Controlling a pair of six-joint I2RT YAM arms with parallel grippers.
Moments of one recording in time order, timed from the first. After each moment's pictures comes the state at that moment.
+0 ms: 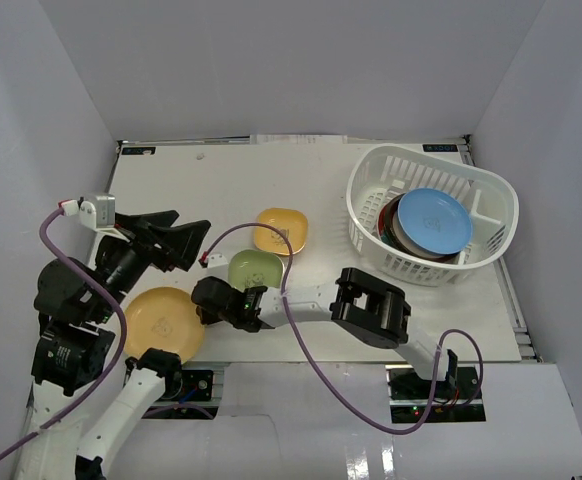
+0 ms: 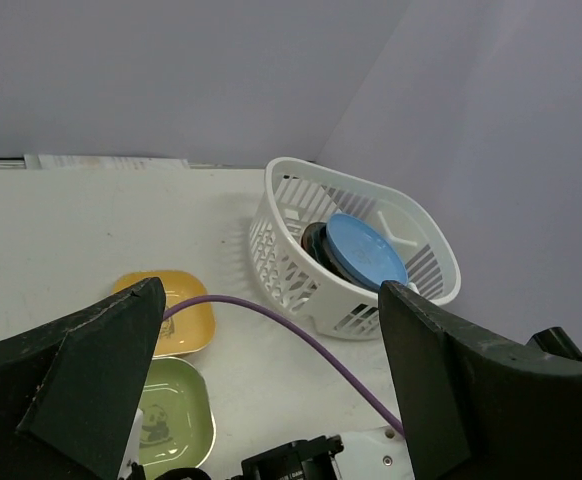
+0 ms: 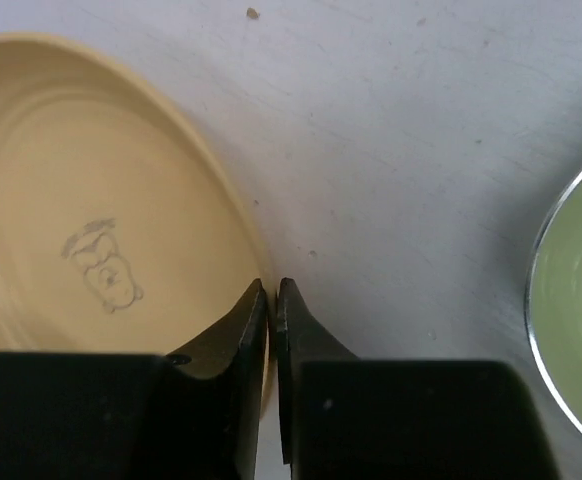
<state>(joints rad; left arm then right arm) -0.33 0.53 1.12 -0.44 0.21 -0.46 1.36 2.20 1.52 -0.01 0.31 0.86</state>
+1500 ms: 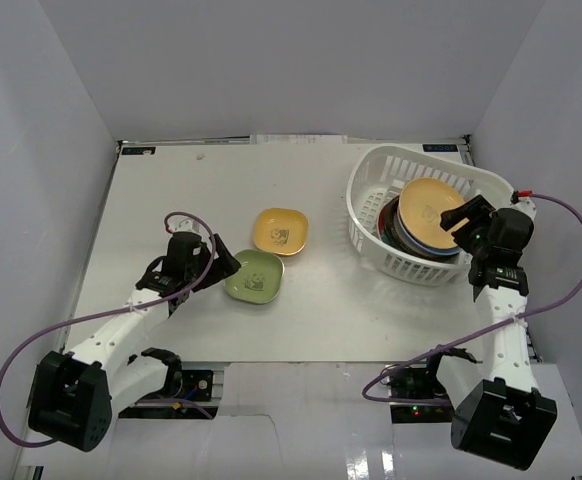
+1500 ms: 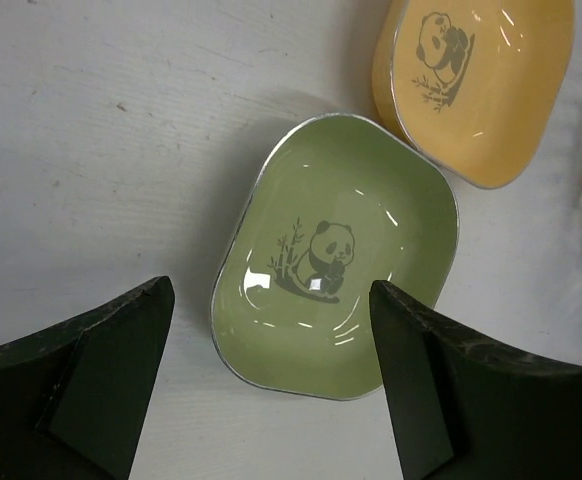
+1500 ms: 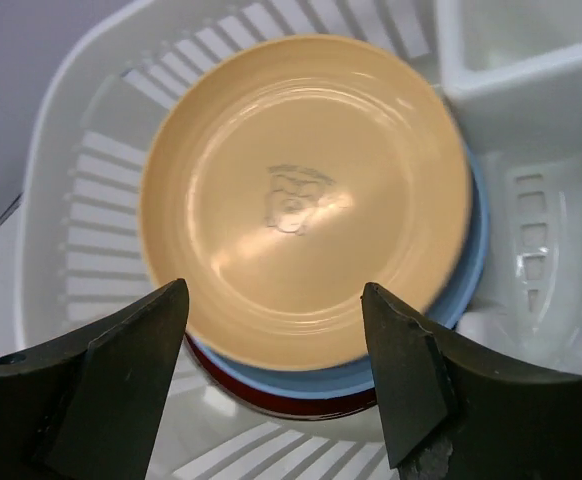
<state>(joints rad) -0.34 1.01 0.53 -0.25 0.01 -0.71 -0.26 0.93 0.68 -0.18 -0.13 0.55</state>
